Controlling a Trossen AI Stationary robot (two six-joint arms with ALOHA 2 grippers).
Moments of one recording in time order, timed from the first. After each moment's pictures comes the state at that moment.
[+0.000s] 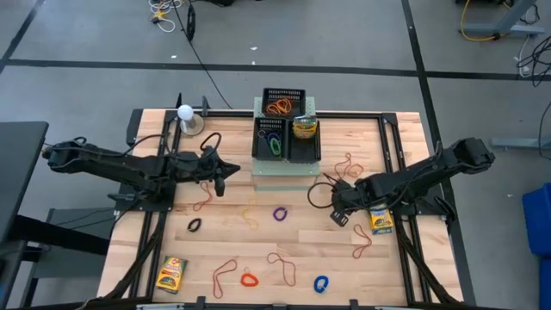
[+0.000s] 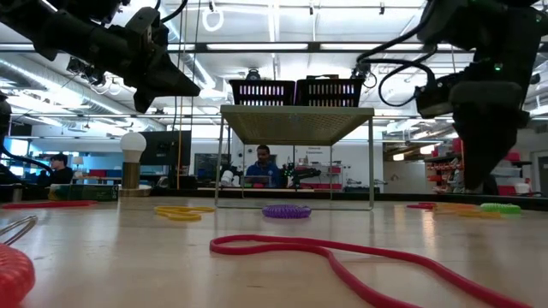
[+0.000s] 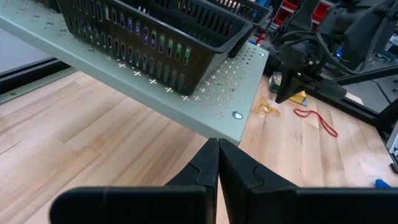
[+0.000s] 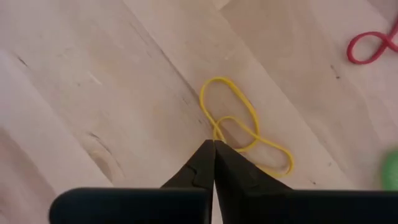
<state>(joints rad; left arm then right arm) -0.02 0.86 0.36 0.20 -0.32 -0.40 0.25 1.33 0.67 -0.67 0.14 0.92</state>
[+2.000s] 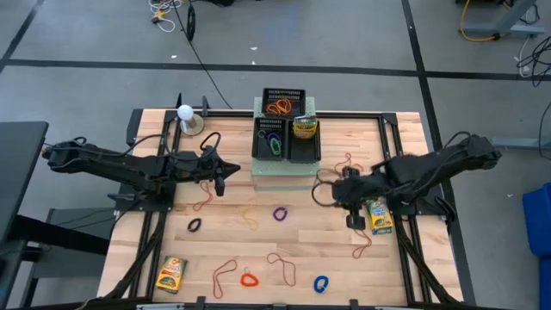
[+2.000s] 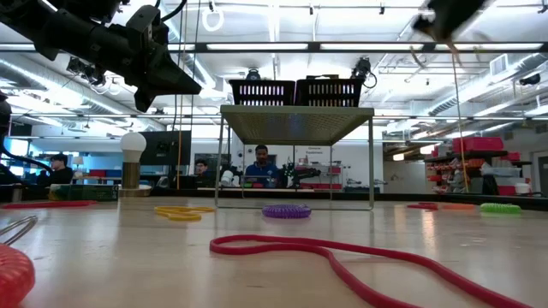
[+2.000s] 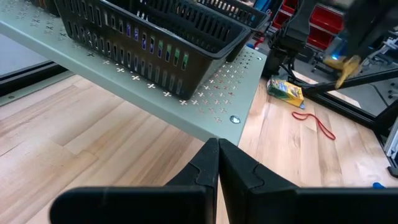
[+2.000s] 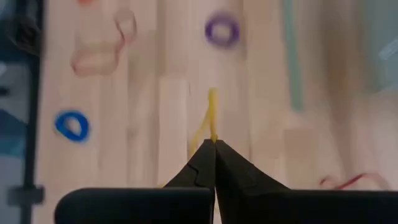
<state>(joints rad) -0.02 0.86 0.36 0.21 -0.32 -0.40 0.30 1.24 1.18 -1.01 0.06 0.33</state>
